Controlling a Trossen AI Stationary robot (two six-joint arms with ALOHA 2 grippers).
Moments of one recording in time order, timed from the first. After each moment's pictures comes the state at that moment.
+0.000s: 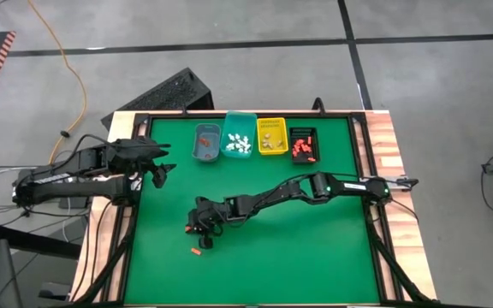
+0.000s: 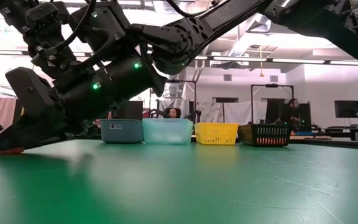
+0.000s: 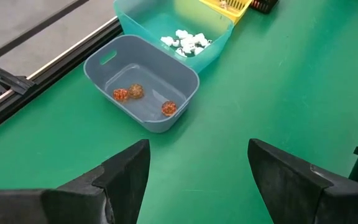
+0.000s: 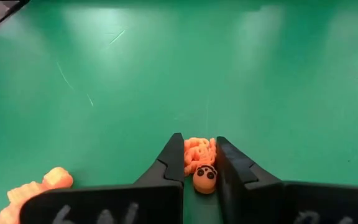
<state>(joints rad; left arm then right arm) 0.23 0.51 0.66 -0.76 -0.25 -0.30 0.17 2.57 2.00 0.03 -0.07 0.08</state>
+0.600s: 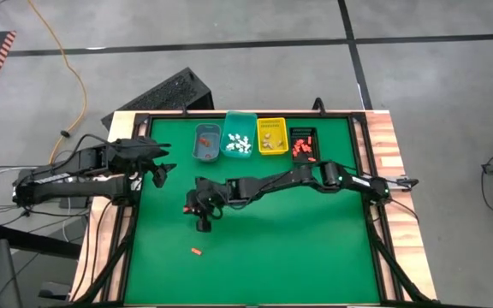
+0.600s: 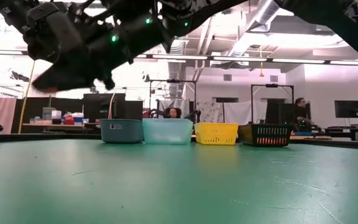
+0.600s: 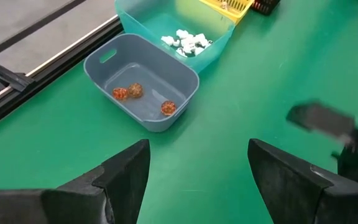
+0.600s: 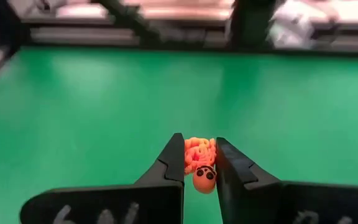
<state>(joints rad) 0.23 0.51 0.66 -0.76 -0.25 -0.32 0.09 2.38 2.00 -0.08 -0.04 0.03</state>
